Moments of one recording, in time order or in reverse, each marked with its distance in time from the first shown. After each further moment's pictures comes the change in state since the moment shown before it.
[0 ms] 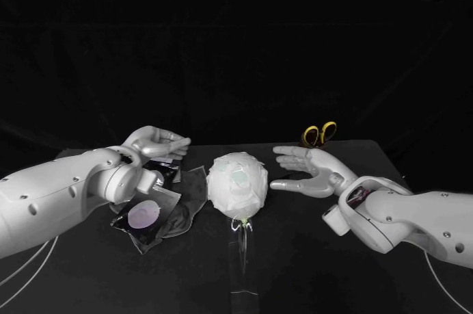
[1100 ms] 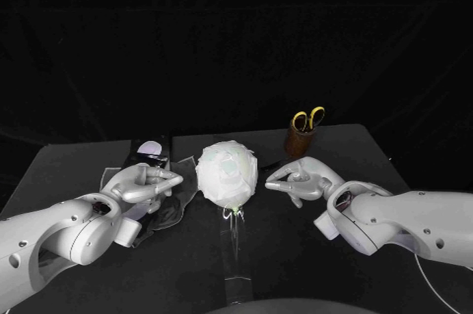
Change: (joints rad) left arm -0.115 -0.201 -0.058 0.342 0.020 -0.062 0.014; left_hand 0.002 0.015 -0.240 0.009 0.000 -0.019 -0.067 0.111 0.025 0.013 -0.107 0.751 0.499 0.516 -0.142 1.235 1.084 0.004 0.427 -0.177 1.046 0.881; right arm -0.075 0.016 -0.028 0.020 0.014 -0.100 -0.119; right_hand 0.036 0.104 -0.069 -0.011 -0.009 0.534 -0.027 0.071 0.041 0.849 -0.203 0.748 0.737 0.899 -0.261 1.327 1.201 0.049 0.735 -0.205 0.833 0.624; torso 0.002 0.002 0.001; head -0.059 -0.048
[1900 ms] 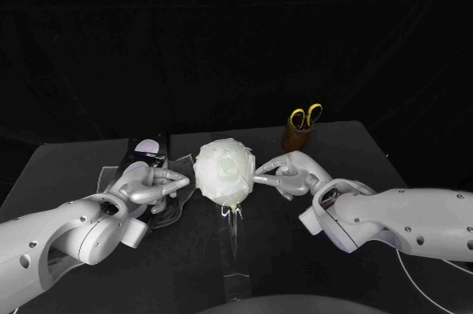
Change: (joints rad) left arm -0.011 0.039 -0.001 -0.004 -0.031 -0.002 -0.023; left_hand 0.025 0.025 -0.044 -0.001 0.000 -0.024 0.007 0.012 -0.005 -0.037 0.006 0.093 0.059 0.008 0.006 0.025 0.006 0.000 0.003 0.004 0.053 0.066; right arm -0.008 0.070 0.003 -0.004 -0.015 -0.114 0.026; right_hand 0.000 0.002 -0.052 0.002 0.002 0.000 0.007 -0.014 0.003 0.009 0.003 0.012 0.001 0.008 0.009 0.071 0.001 -0.014 0.010 0.007 0.115 0.129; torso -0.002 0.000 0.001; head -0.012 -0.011
